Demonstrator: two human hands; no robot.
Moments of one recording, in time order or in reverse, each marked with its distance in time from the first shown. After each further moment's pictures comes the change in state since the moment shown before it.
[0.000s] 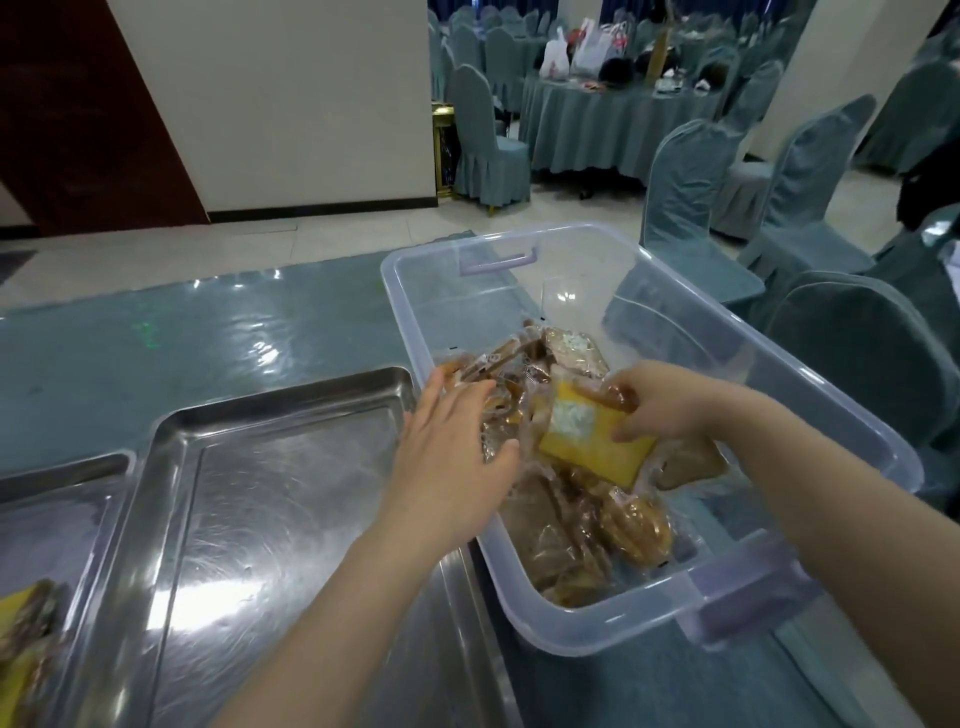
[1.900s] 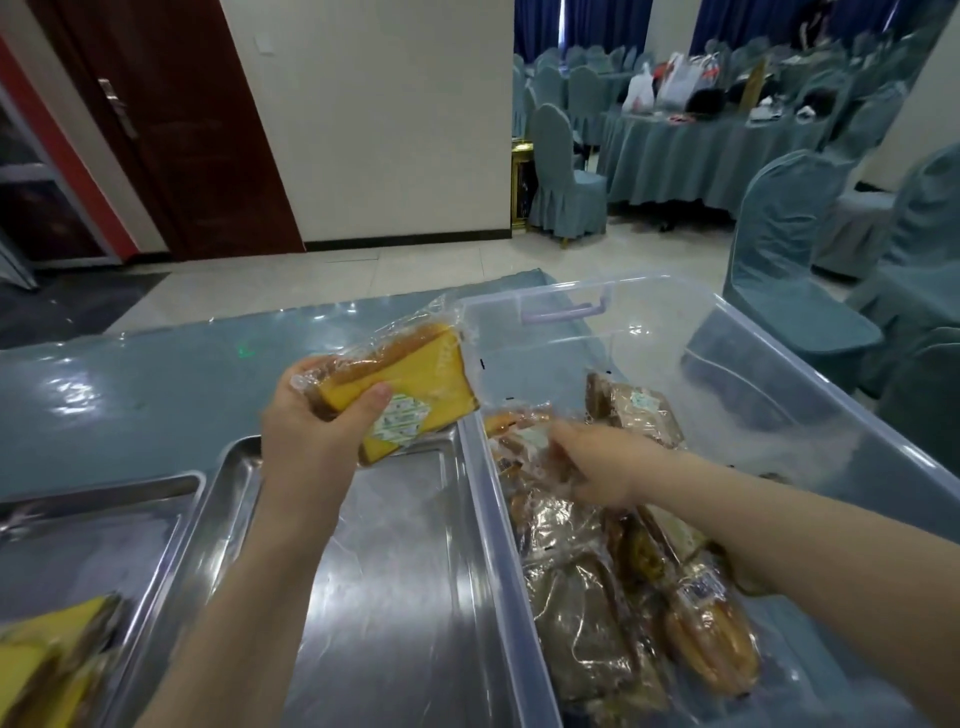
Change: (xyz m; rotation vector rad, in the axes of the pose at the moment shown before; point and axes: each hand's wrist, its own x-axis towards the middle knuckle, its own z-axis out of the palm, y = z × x) left_hand 0.039 -0.064 -0.081 -0.769 0.704 -0.110; right_hand 0.116 -0.036 0.044 -0.284 0.051 -0.435
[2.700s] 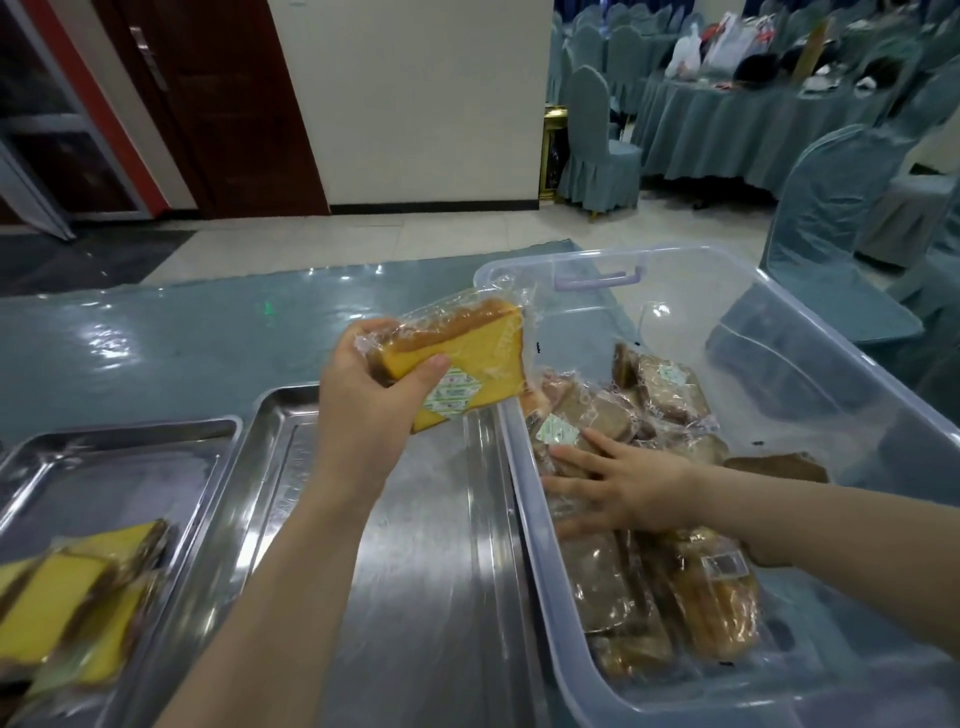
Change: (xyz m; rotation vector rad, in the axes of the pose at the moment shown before) left_hand -0.021 0.006 0.000 0.021 -0.083 0.013; right_hand -0.029 0.002 0.041 -0.781 -0.117 -0.718
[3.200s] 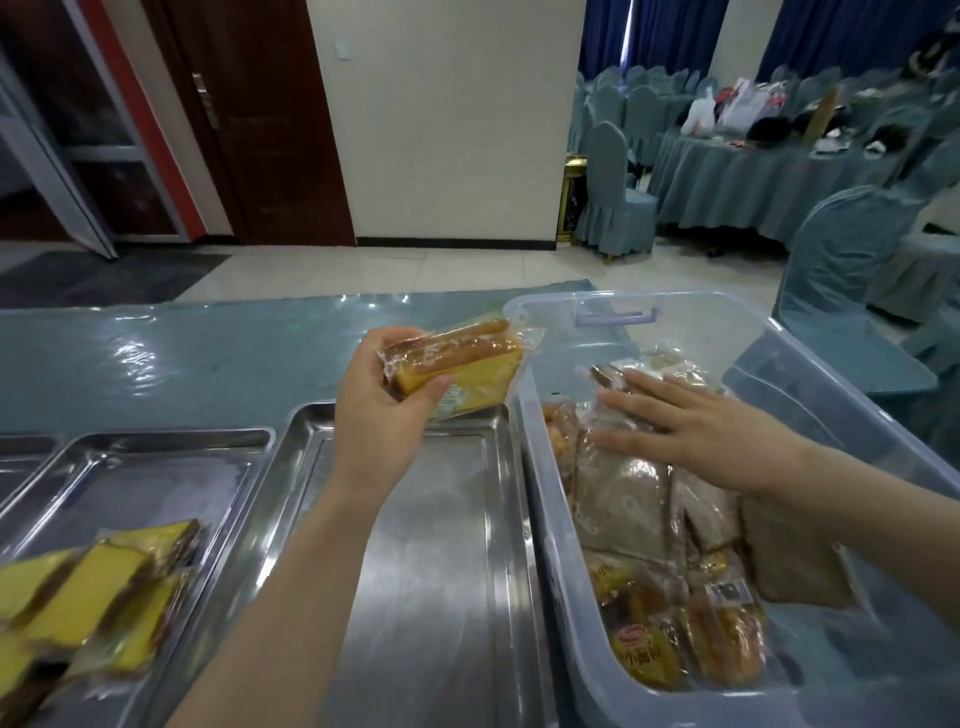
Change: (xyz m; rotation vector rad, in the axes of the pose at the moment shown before) left_hand -0.006 0.013 -0.024 0.090 0.031 0.147; right_hand -0.065 0.028 -0.077 -0.012 0.524 0.373
